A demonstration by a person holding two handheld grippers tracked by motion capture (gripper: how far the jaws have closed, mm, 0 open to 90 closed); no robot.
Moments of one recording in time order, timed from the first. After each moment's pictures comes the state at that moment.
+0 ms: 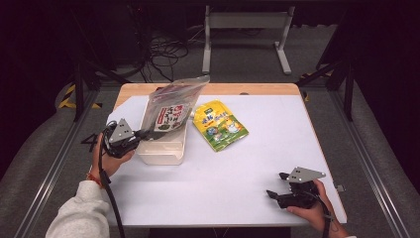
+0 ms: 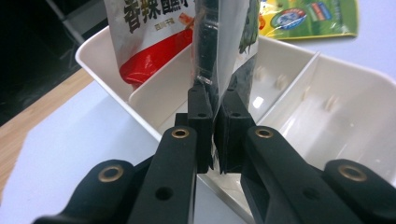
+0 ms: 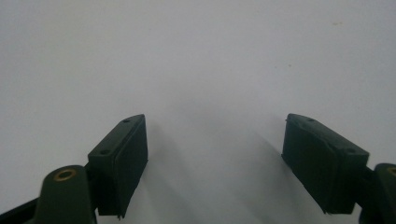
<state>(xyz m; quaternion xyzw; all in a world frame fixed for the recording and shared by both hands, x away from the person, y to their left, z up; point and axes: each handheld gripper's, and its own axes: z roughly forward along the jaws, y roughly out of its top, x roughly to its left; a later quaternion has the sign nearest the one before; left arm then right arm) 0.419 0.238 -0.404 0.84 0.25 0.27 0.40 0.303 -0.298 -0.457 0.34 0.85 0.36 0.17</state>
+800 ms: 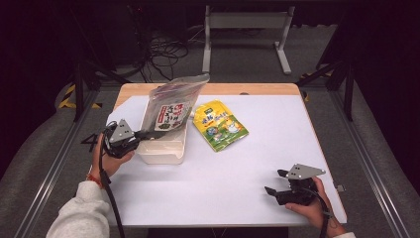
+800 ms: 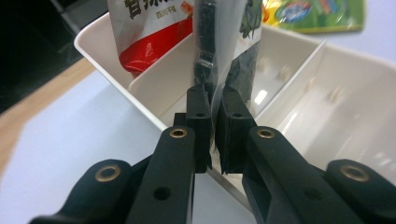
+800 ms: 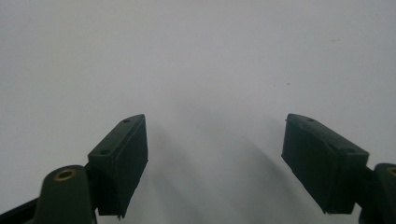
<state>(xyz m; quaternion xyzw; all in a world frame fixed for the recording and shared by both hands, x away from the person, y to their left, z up) 0.421 0.244 -0.411 0.83 0.27 0.25 0.42 0.309 -0.295 -0.452 0.34 0.84 0.38 0.17</state>
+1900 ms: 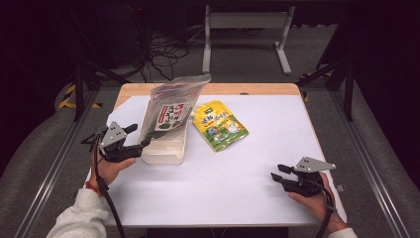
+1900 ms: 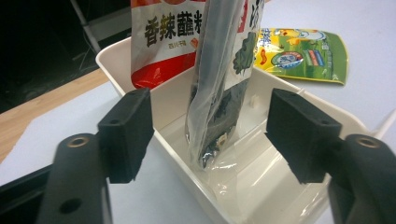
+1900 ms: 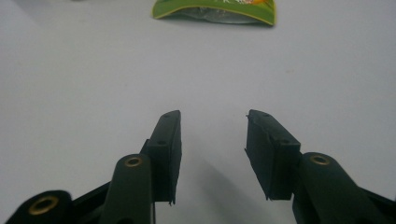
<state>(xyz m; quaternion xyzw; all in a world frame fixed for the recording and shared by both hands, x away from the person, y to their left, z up) 0.397 0.242 -0.402 0.78 0.32 0.27 0.47 0.321 -0.310 -0.440 0.35 0.81 0.42 0.19</state>
